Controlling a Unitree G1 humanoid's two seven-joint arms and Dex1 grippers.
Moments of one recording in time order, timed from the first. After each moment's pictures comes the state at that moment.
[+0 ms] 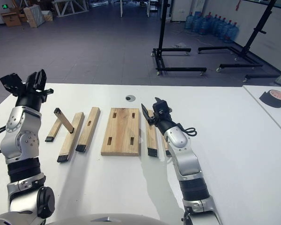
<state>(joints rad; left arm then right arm) -0.45 0.29 0.37 -0.02 -0.39 0.37 -0.09 -0.22 -0.19 0.09 -0.15 0.04 0.24 0.25</state>
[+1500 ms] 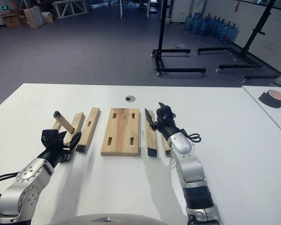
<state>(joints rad) 0.20 0.27 0.16 -0.46 -0.40 0.62 -0.09 -0.14 -0.20 0.08 -0.20 0.03 0.24 0.25</state>
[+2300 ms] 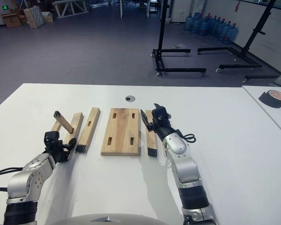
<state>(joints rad) 0.04 0.27 0.20 -0.21 -0.32 0.76 -0.05 -0.14 -0.16 0.11 -0.20 0.02 0.26 0.24</state>
